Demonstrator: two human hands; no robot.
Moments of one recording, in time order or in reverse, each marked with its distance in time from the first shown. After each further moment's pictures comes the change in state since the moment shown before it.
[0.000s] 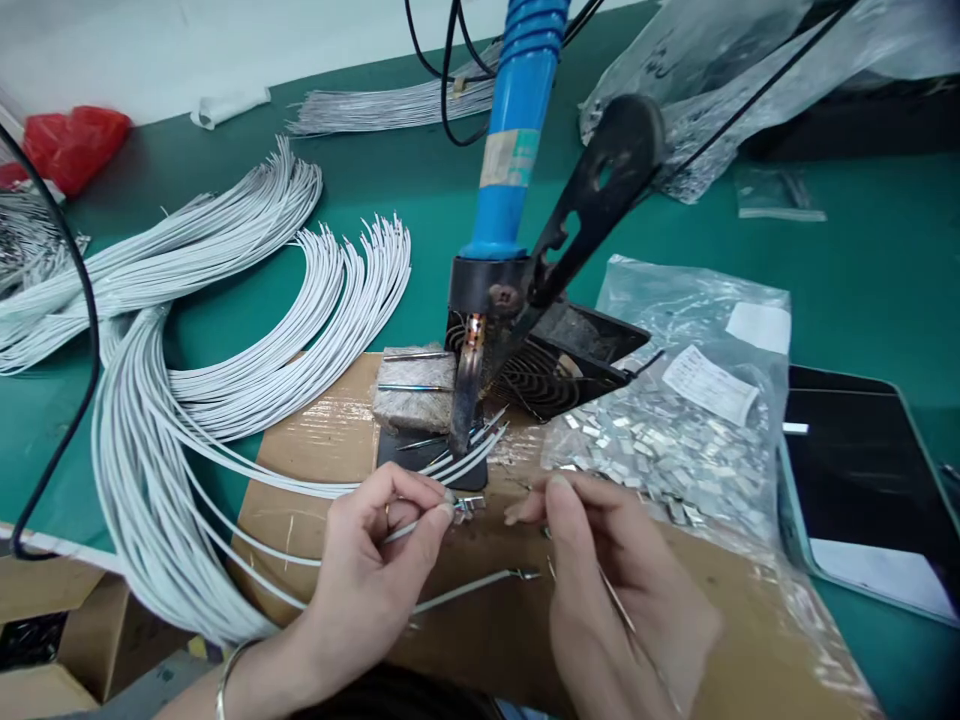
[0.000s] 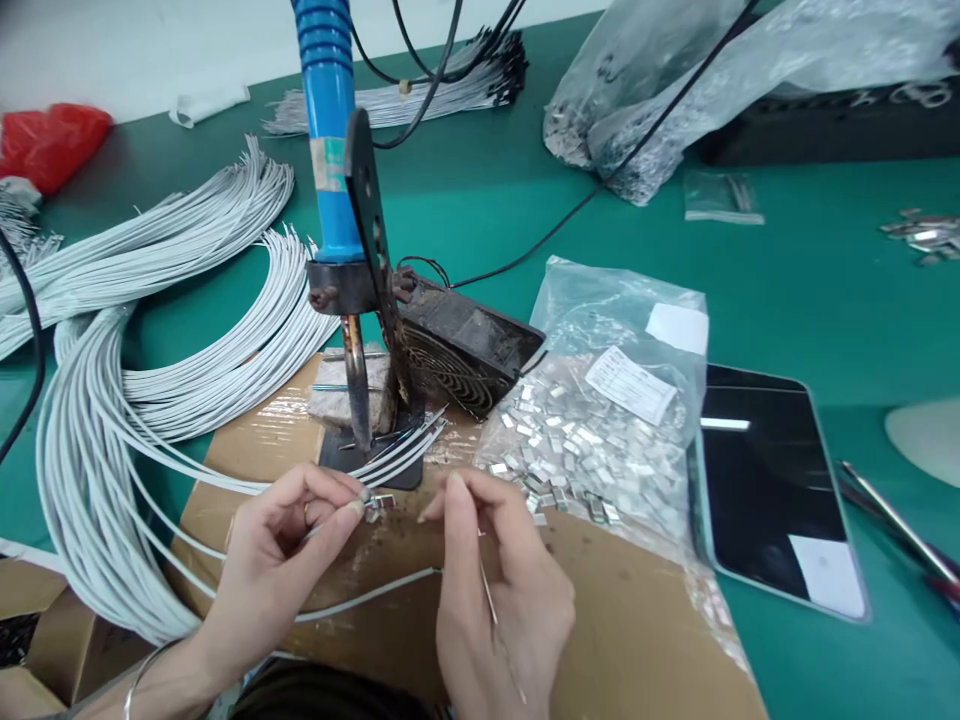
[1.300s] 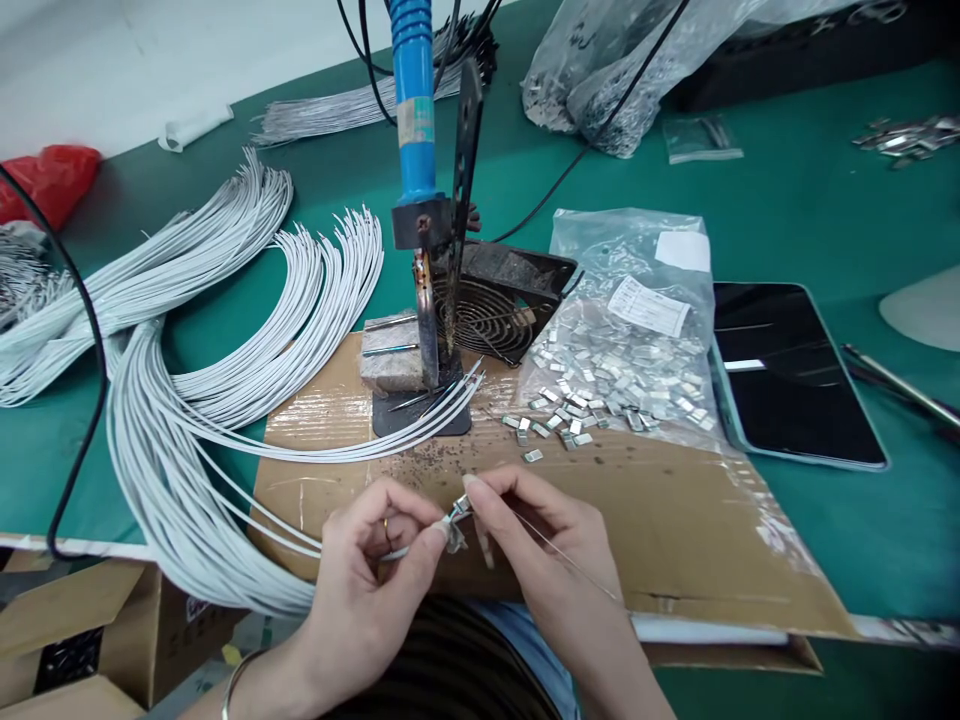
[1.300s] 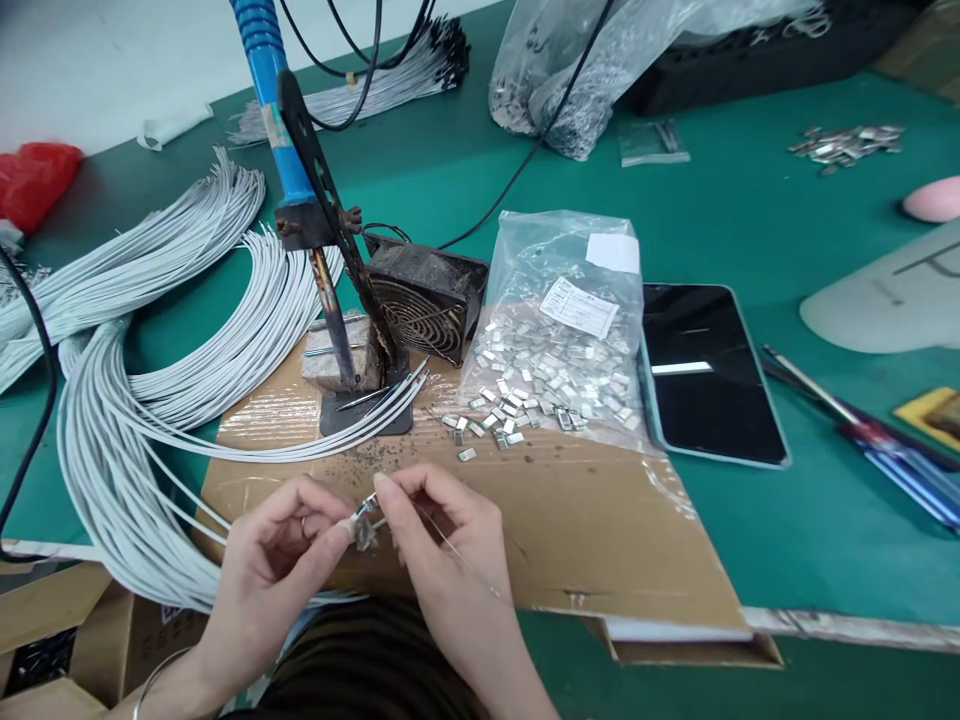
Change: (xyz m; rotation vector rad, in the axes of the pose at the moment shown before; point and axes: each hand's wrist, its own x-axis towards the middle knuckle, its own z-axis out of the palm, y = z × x) left_hand -0.047 -0.012 -0.019 0.090 -0.135 -0.038; right_hand -0.038 0.001 -0.004 0.464 -0.367 0.256
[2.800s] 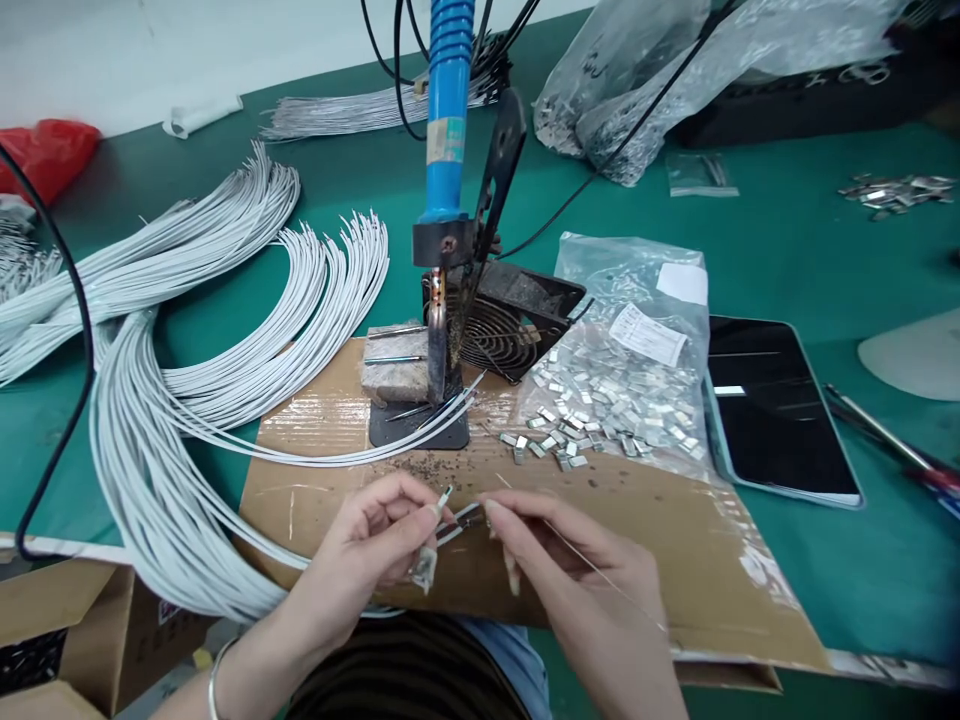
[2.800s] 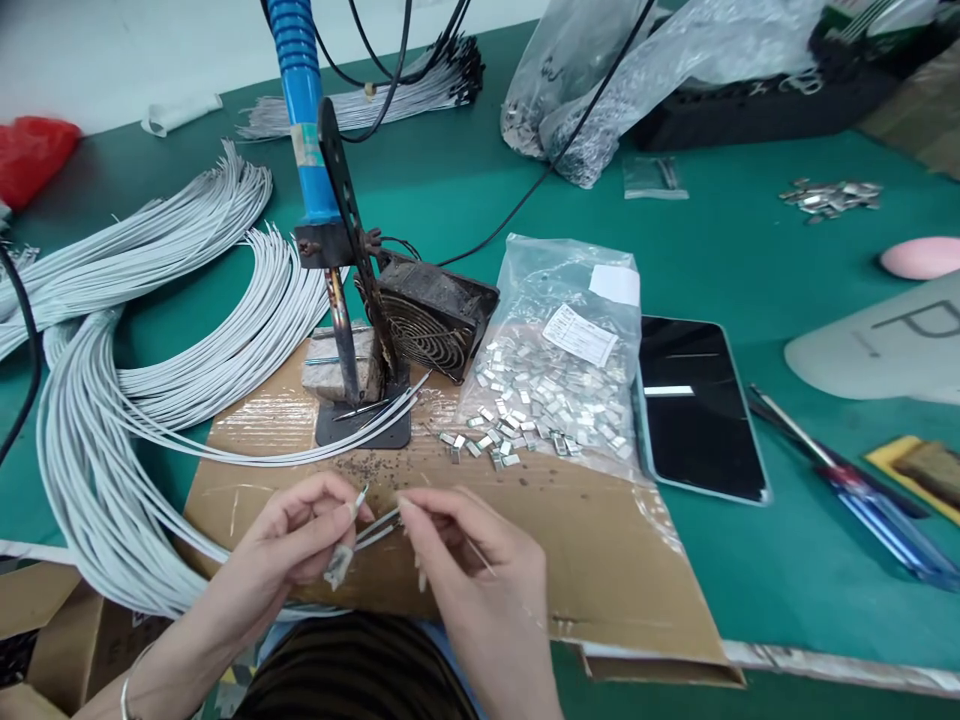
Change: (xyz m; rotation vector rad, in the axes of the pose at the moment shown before) left_hand 0.029 0.009 -0.006 -0.333 -0.183 -0.342; right_hand 0.000 -0.003 -0.018 -0.120 0.160 -0.056
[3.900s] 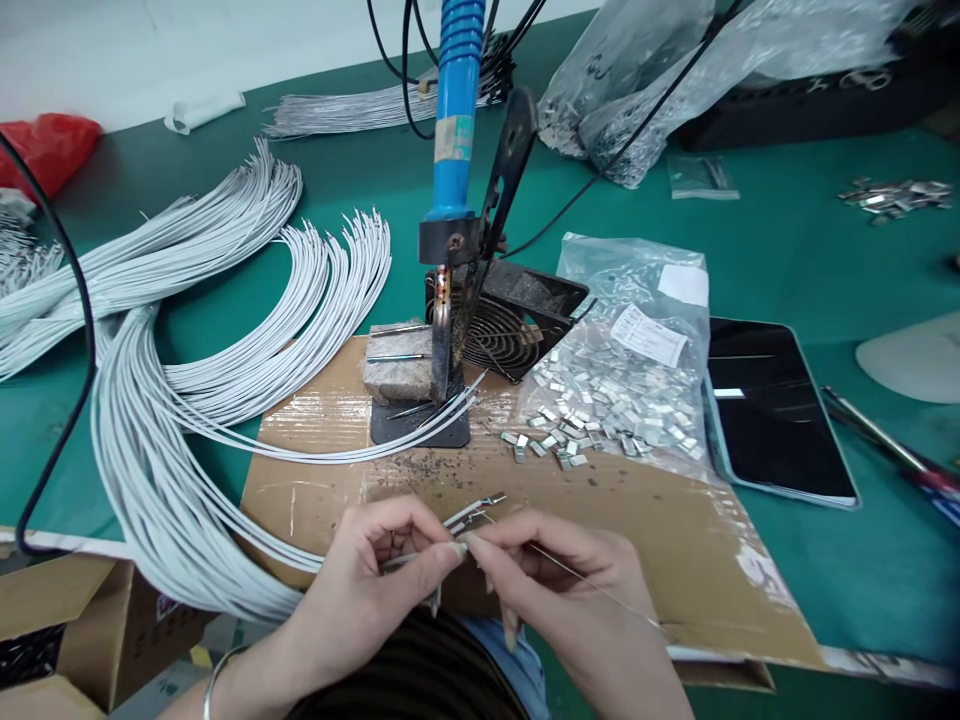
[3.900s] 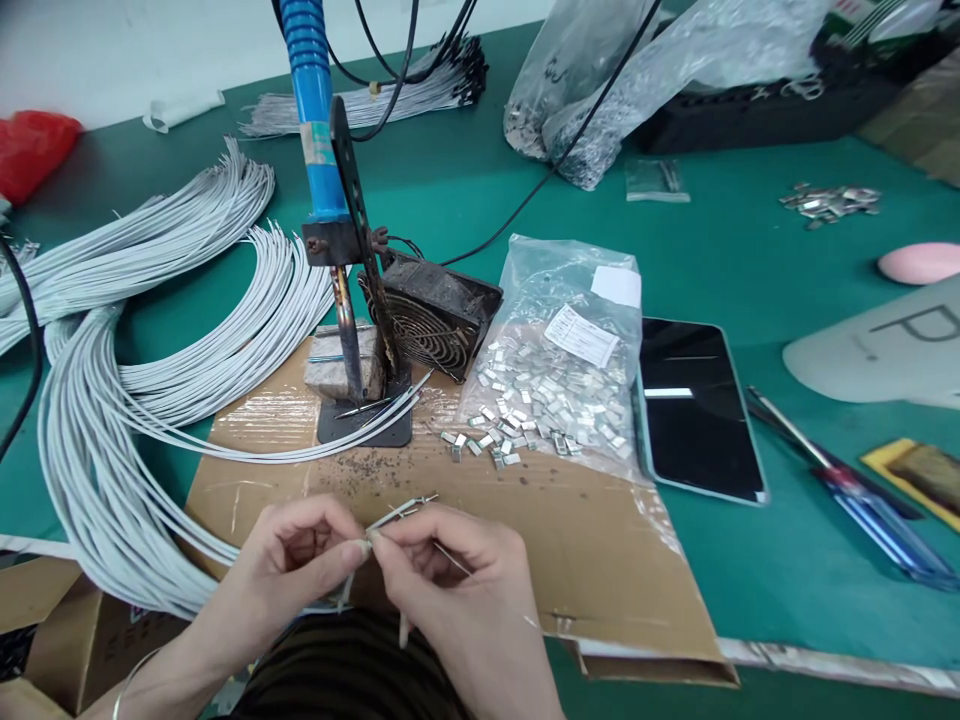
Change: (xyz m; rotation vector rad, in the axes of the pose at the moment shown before) left_hand -0.010 -0.002 0.007 0.193 -0.078 0.105; right_hand -0.011 -0.023 0.005 0.144 -0.166 0.232
